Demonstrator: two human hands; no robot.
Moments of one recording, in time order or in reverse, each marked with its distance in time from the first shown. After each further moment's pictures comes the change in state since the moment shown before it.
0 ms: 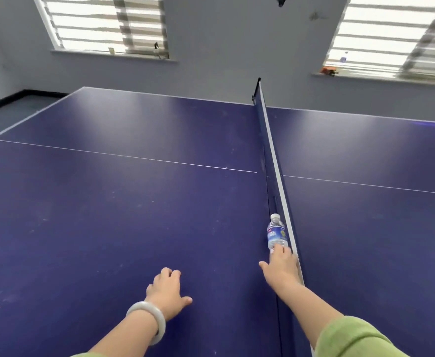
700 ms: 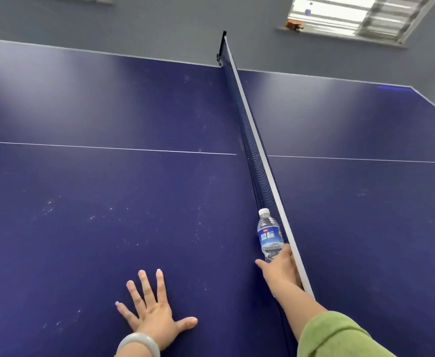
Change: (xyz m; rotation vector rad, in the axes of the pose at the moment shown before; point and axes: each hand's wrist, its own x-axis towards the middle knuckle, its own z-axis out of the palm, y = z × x) left_hand 0.093 -0.007 0.034 0.098 -0.227 -0.146; right_hand 0.067 -0.003 0.052 0.322 0.084 0.491
